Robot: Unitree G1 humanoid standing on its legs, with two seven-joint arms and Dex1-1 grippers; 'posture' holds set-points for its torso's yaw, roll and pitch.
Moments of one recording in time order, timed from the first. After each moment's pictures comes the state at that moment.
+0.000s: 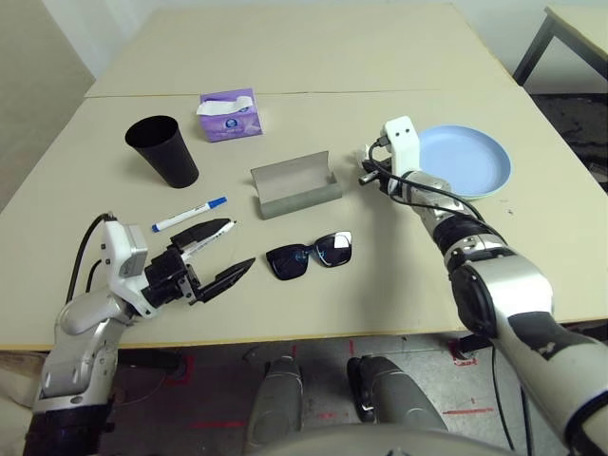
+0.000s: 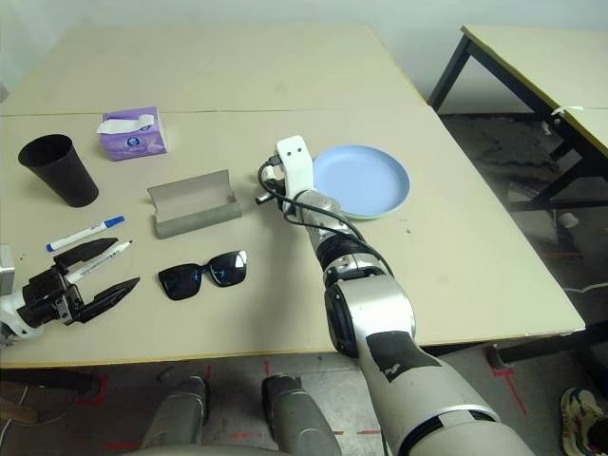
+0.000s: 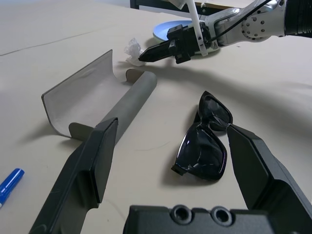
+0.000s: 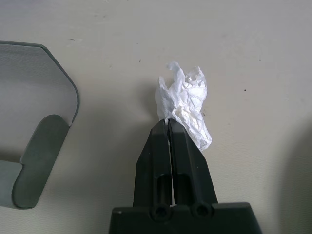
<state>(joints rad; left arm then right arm) 0.10 0.61 0.31 -0.11 -0.56 -0.01 -1.09 -1.07 -0.13 -0.04 1.23 -0.03 -0.03 0.42</state>
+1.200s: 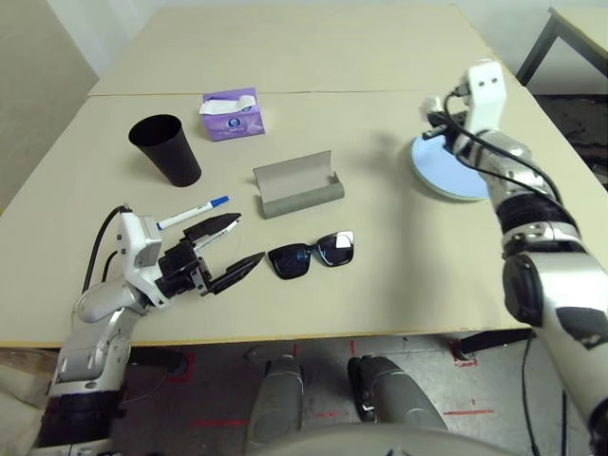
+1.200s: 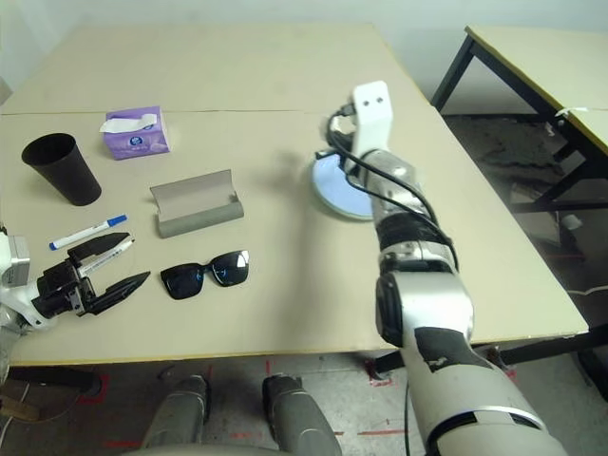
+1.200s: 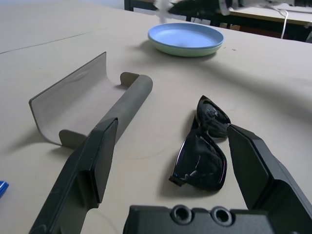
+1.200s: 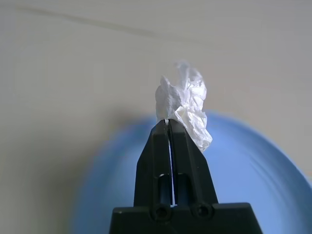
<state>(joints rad) 0.04 0.60 0.25 -0.08 -0.55 -0.01 -1.08 -0.97 -0.46 -0.11 0.88 0.03 0.20 0.43</state>
